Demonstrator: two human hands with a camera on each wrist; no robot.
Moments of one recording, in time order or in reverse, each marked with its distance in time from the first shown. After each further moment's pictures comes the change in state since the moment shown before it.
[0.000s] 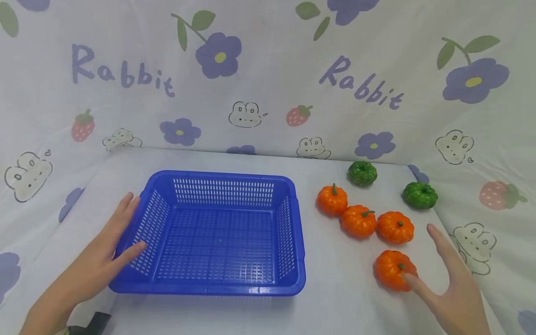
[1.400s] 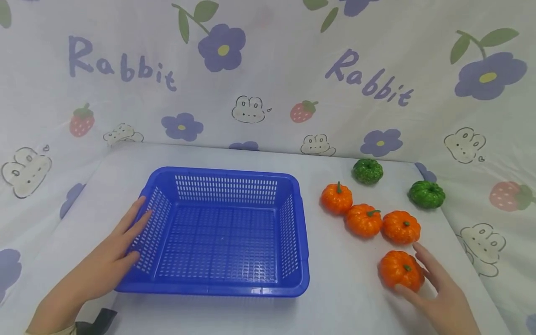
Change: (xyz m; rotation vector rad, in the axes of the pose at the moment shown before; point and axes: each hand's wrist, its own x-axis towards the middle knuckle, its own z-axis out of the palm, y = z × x) left_hand 0.000 -0.017 0.012 0.059 -0.076 0.141; right_hand 0.012 0.038 0.029 0.078 -0.348 0.266
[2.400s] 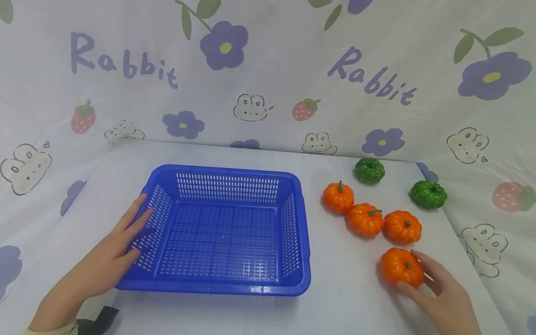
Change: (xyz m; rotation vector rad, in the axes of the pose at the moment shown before) left_hand 0.001 0.003 -0.001 -0.019 0.003 -0.010; right_hand 0.002 0.004 0.005 -0.023 0.068 -0.020
